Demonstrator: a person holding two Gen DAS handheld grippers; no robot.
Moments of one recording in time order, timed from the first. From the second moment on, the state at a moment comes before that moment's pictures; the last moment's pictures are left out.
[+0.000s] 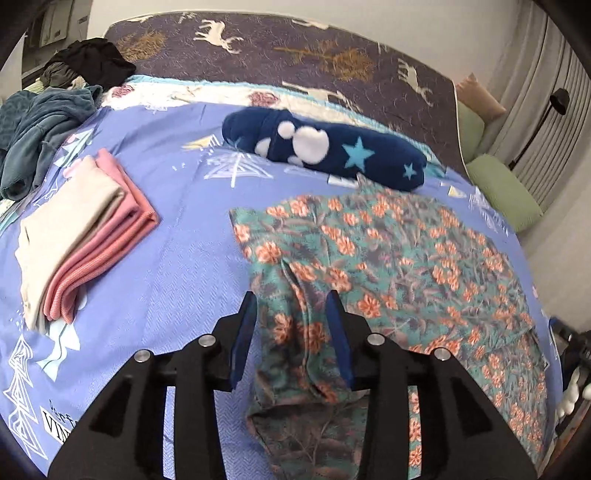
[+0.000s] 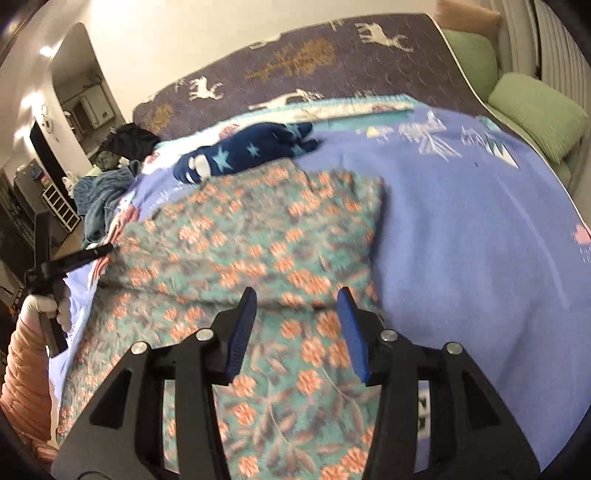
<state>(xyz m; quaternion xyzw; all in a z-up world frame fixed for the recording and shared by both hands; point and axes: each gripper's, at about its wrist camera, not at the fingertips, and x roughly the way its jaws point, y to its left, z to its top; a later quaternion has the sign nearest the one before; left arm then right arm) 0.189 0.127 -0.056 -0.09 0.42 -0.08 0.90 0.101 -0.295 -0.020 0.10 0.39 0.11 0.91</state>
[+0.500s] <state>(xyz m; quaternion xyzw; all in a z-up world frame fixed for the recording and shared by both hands) 0.159 0.102 -0.057 -0.07 0.41 -0.11 0.90 0.181 -0.186 -0.008 0.02 0.40 0.21 0.89</state>
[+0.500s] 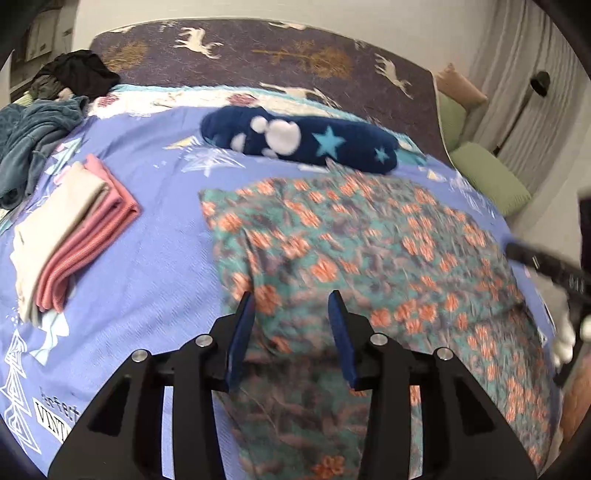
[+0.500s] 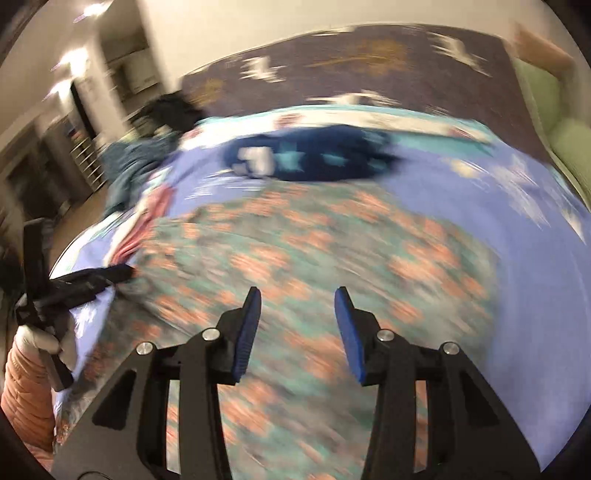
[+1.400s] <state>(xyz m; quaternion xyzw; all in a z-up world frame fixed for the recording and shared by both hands) 0.149 0.107 -0.081 -0.08 0.42 -0.08 0.90 0.273 -0.017 -0.063 -0.08 0.42 0.28 0.86</state>
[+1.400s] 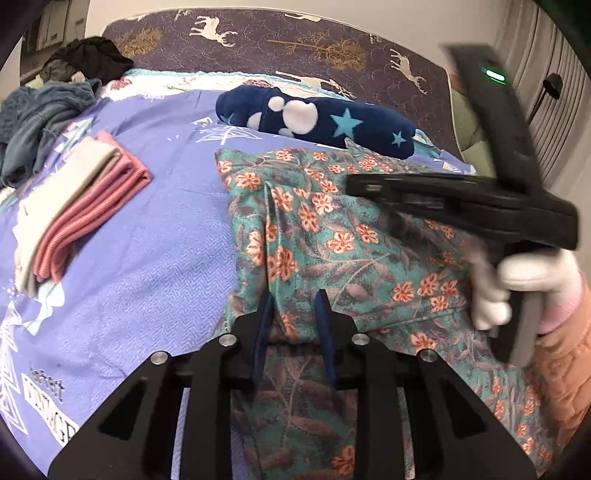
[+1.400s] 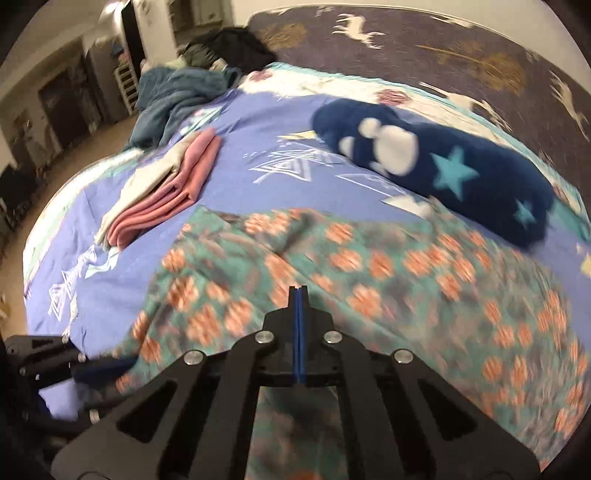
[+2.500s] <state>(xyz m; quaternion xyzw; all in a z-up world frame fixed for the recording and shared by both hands) 0.094 0.119 -0.067 -0.07 0.42 -0.08 0.90 0.144 -0.361 -0.074 0.20 0.42 0.05 0.89</state>
